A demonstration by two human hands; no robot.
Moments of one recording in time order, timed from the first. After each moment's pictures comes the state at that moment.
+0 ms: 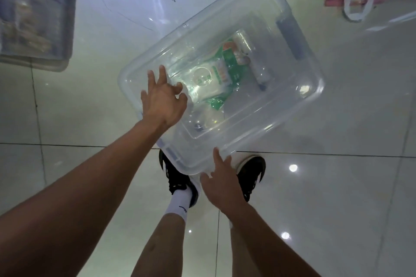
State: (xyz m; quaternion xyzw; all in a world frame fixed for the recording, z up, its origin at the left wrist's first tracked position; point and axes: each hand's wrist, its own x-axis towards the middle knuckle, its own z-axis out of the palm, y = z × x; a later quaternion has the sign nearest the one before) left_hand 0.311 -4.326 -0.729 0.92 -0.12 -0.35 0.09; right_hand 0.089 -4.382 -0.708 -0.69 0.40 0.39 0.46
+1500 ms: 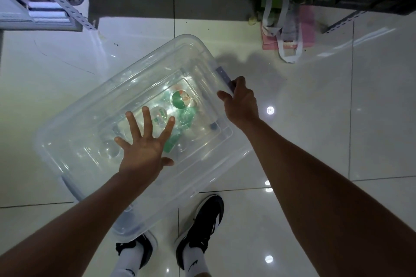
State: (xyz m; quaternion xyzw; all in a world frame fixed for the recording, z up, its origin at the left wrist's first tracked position) left_hand 0.272 -4.432 -0.772 0.88 -0.32 -0.35 -0.07; right_hand 0.242 -4.688 -0.767 -0.82 0.43 0.13 0.35
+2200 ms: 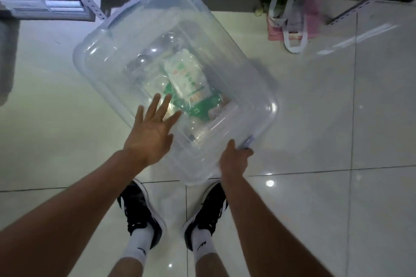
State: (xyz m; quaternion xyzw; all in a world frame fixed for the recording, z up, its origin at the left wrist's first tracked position) left_hand 0.286 -4.399 -0.756 0.86 -0.41 -0.31 0.02; right_hand 0.135 -4.545 -0.760 -0.43 0.78 0.06 0.45
